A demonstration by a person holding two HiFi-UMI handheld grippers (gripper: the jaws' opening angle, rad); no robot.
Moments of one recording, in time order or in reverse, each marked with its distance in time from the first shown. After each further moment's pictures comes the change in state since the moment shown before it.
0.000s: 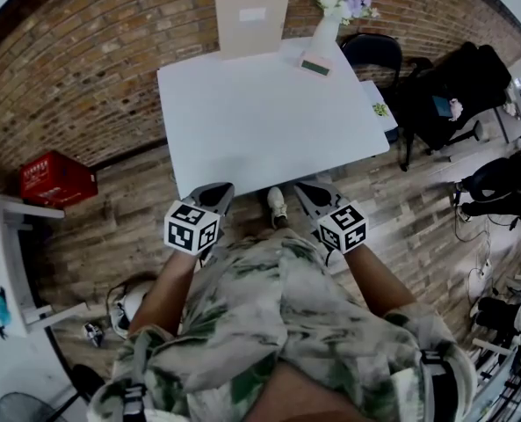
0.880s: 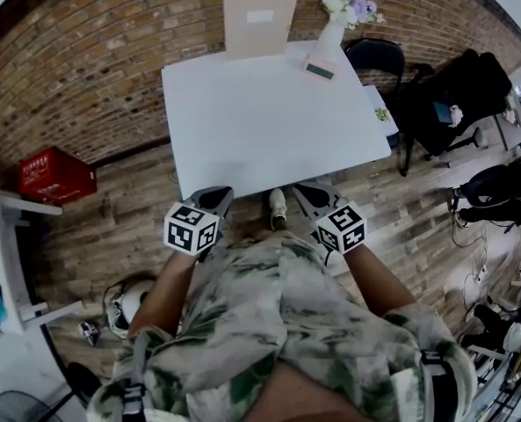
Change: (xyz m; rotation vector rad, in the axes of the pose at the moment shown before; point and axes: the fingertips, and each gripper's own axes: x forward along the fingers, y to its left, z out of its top) left arm -0.007 0.012 -0.016 -0.030 0.013 -0.003; right arm 0.012 0.012 0.004 -0.042 0.026 0.019
